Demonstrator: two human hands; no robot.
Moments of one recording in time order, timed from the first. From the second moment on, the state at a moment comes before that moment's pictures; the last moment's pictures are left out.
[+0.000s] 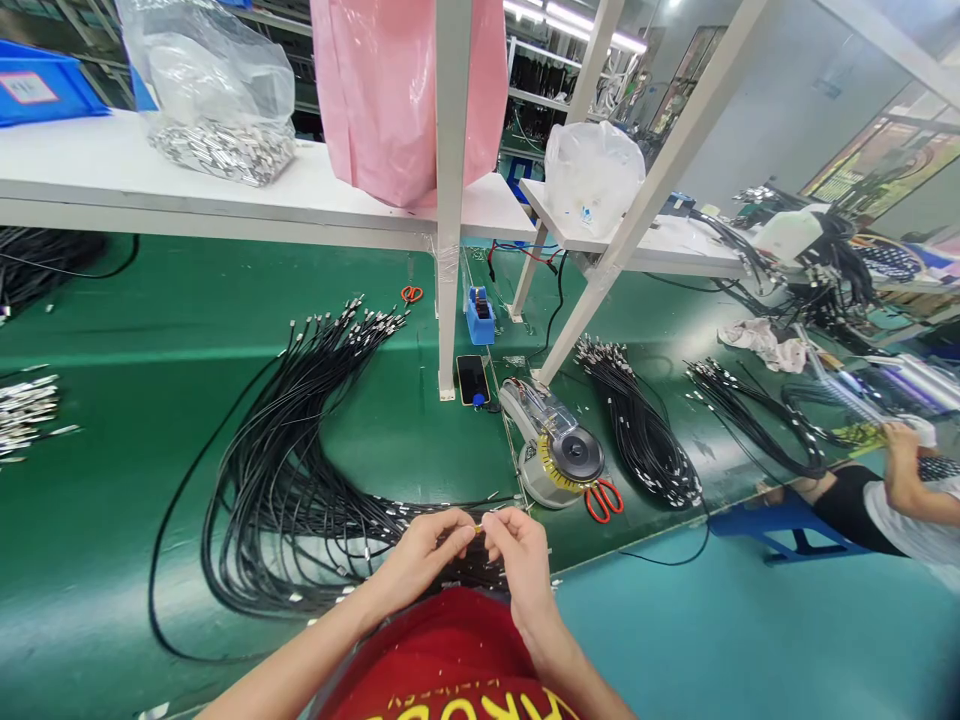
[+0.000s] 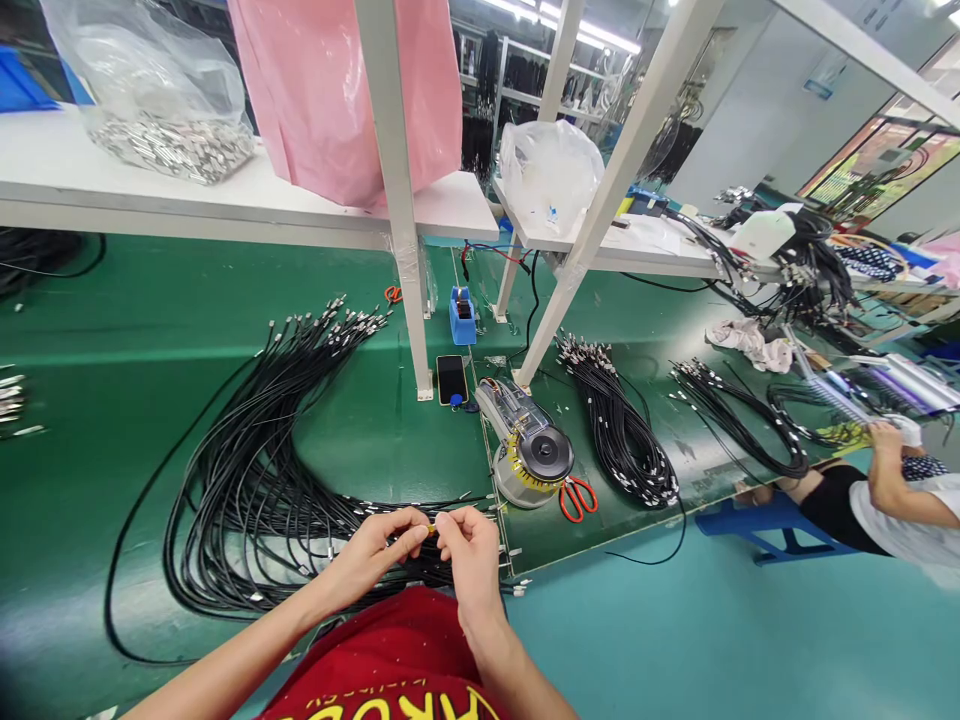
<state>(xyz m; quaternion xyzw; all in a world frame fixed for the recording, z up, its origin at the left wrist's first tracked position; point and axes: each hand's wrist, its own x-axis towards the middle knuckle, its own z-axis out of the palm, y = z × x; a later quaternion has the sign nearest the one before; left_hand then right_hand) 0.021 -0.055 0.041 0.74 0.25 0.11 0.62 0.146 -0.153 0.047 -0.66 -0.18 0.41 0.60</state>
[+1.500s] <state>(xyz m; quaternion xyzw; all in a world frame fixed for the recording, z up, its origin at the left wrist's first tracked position) 0.007 -0.018 -0.014 0.83 0.25 0.14 0.48 0.174 -0.152 0.009 -0.72 -0.24 0.33 0.56</state>
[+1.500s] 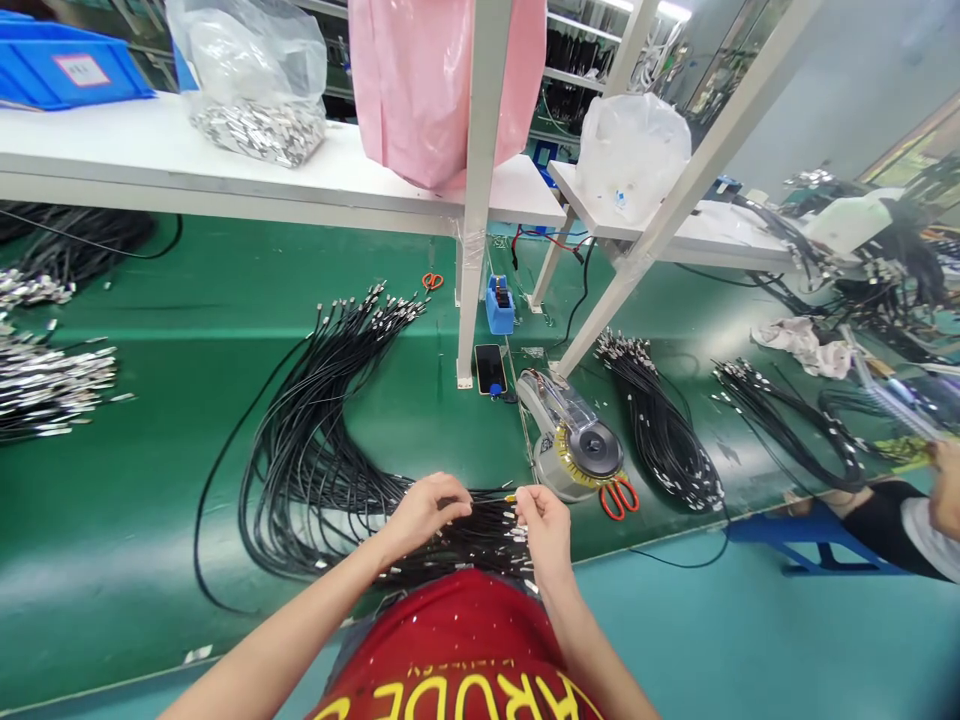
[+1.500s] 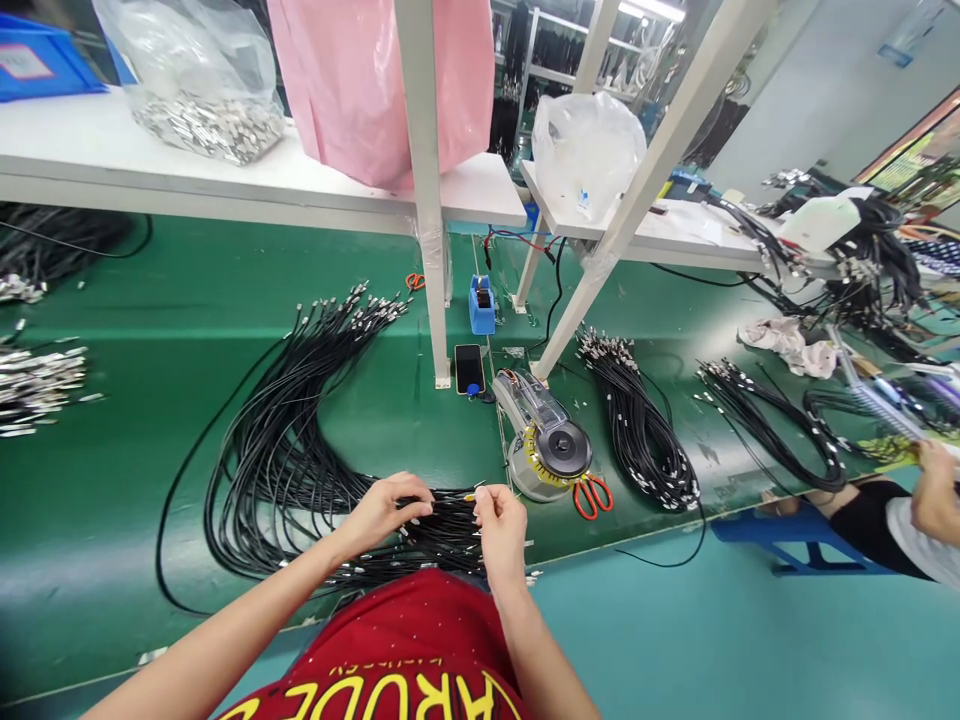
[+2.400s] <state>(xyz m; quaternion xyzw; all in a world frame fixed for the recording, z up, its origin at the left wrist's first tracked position) 0.054 -0.045 -0.016 0.84 0.23 0.02 0.50 0.164 -0.160 0.000 -0.78 -0.29 0.27 0.48</state>
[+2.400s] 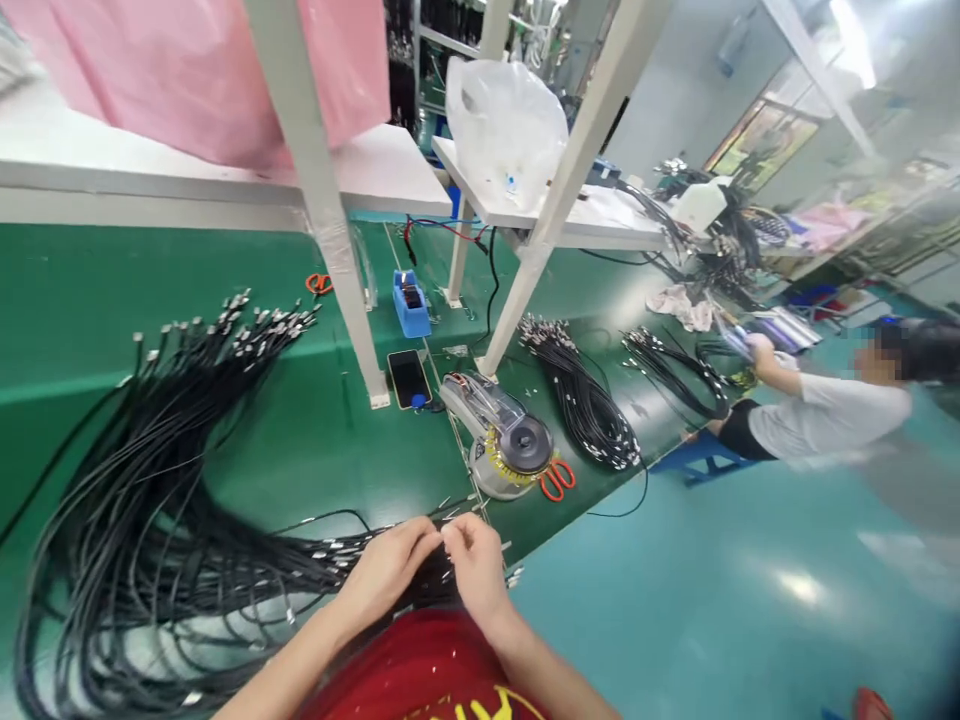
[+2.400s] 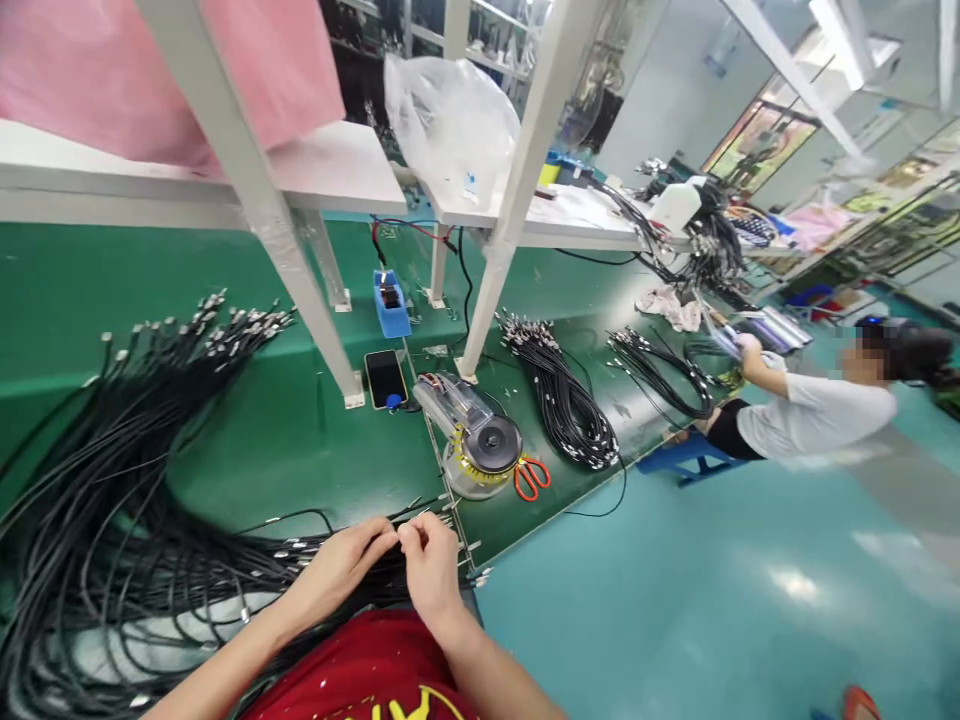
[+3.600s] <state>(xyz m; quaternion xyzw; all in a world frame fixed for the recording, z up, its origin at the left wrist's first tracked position) 0.058 -0.050 0.041 0.79 0.17 0.04 0.59 0.170 -0.185 0.048 -0.73 -0.30 0.29 0.54</state>
